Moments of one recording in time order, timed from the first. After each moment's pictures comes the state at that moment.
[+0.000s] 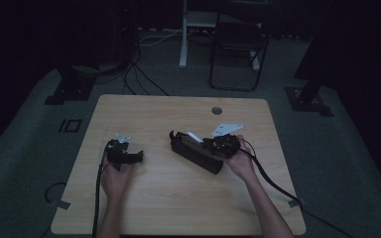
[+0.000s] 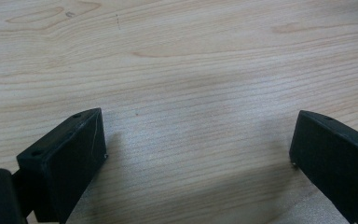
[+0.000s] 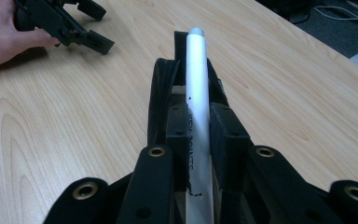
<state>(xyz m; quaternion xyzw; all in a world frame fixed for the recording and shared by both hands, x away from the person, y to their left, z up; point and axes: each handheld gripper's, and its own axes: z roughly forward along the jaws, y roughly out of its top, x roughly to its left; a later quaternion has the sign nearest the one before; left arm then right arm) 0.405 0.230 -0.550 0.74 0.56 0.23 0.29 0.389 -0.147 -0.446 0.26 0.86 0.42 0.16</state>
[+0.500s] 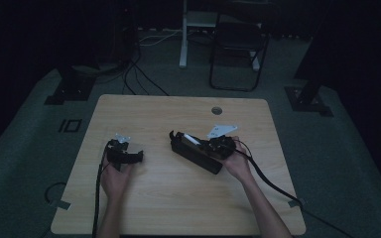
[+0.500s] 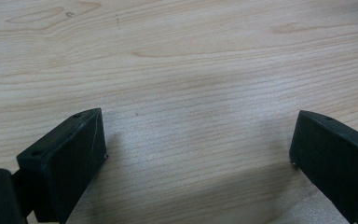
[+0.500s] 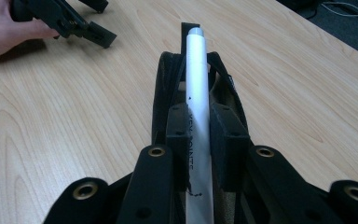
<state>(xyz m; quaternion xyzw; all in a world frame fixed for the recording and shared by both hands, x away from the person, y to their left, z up) 0.405 0.230 -0.550 0.74 0.56 0.23 0.29 0.393 -0.138 -0.457 0.26 0.86 0.41 0.15</state>
